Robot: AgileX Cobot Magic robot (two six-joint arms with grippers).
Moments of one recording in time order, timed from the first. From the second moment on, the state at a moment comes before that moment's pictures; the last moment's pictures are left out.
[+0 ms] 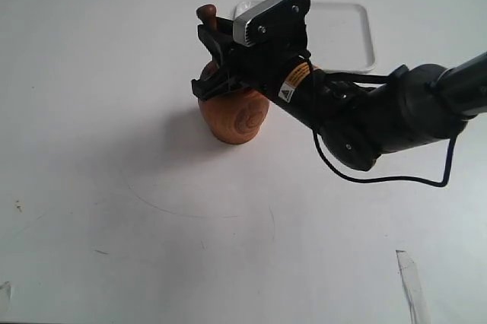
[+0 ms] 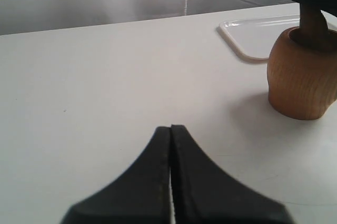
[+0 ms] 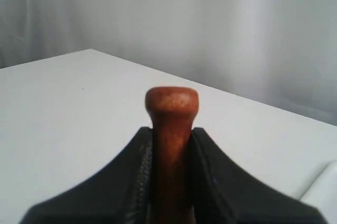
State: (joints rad) left arm 0.02 0.00 0.00 0.07 0.44 0.35; right arm 0.82 1.99 -0.81 -0.08 -1.01 0.08
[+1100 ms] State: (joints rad) left arm 0.02 0.00 0.00 0.07 0.44 0.35; right arm 0.54 1.75 -1.01 0.12 -0.19 -0.66
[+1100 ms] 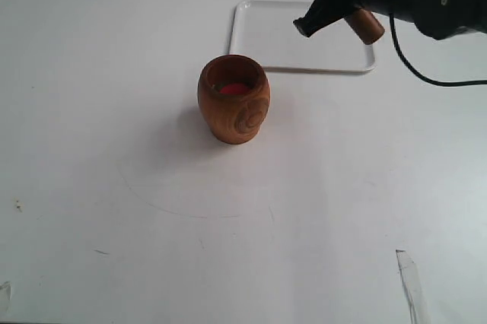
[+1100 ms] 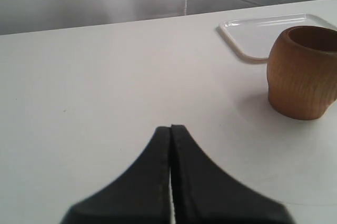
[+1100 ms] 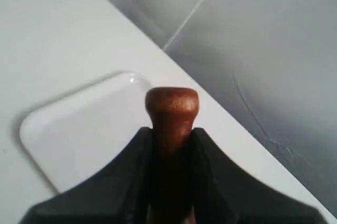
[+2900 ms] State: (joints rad) left arm 0.02 0.00 0.00 0.07 0.44 0.35; right arm 0.54 2.02 -1.70 -0.08 0.67 -0.41
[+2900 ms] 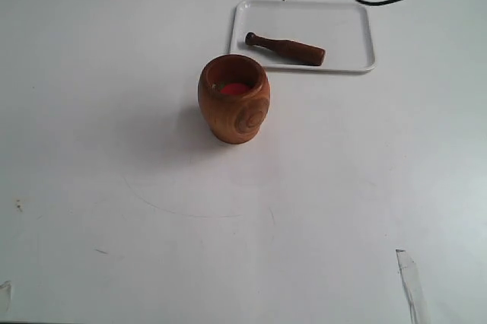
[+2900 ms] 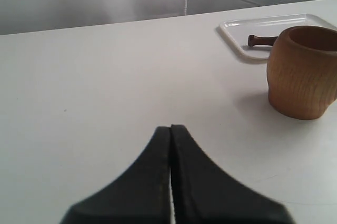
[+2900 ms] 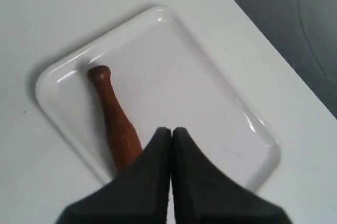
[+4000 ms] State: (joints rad) left arm 0.02 0.00 0.00 0.07 0.44 0.35; right arm 0.80 0.72 -0.70 0.47 0.47 -0.34
